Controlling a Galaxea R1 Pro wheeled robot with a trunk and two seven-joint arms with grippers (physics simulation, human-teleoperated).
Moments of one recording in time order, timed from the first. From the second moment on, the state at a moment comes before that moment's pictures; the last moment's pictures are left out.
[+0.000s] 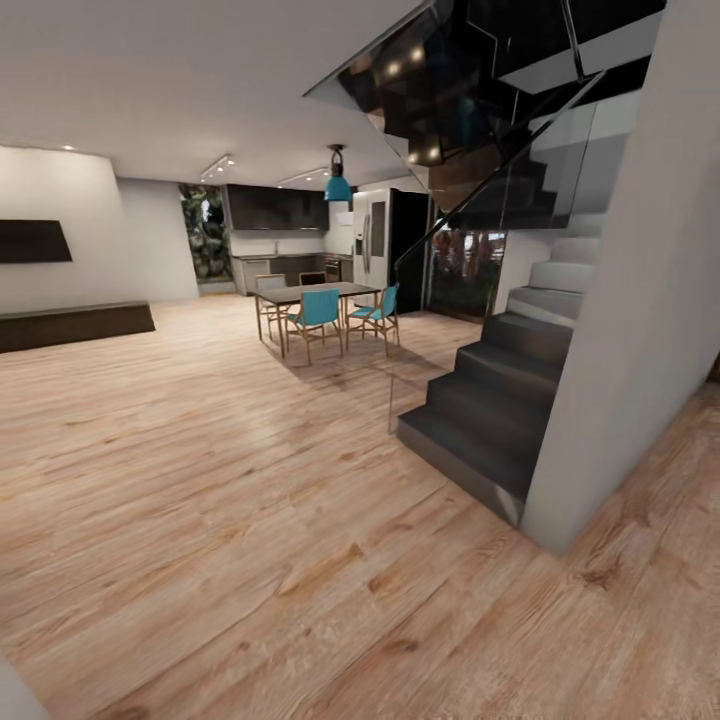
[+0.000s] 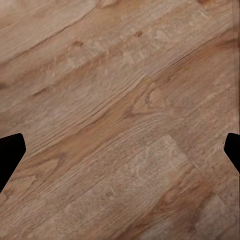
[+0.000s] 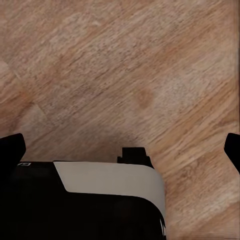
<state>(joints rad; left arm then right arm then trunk) -0.01 0.01 0.00 -0.47 0.00 -0.30 0.00 -0.01 0.00 -0.01 -0.40 -0.01 0.00 0.01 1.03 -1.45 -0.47</state>
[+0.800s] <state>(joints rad) -0.02 0.01 0.00 -0.64 0.00 -0.30 0.00 -0.01 0.00 -0.01 -0.40 -0.01 0.00 0.01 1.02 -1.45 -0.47</state>
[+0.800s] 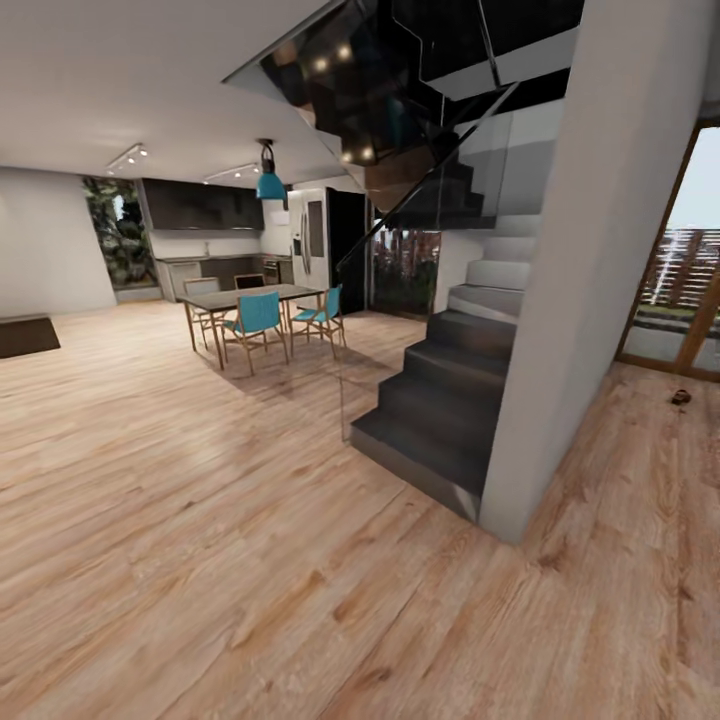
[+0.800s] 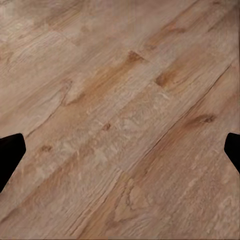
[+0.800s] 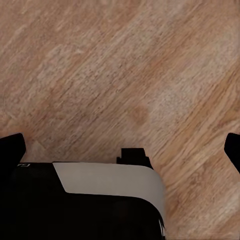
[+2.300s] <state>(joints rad) -0.05 0.01 0.00 -0.57 0.00 -0.30 0.00 -0.01 0.00 -0.02 -0.40 -0.01 0.00 0.01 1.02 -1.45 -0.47</state>
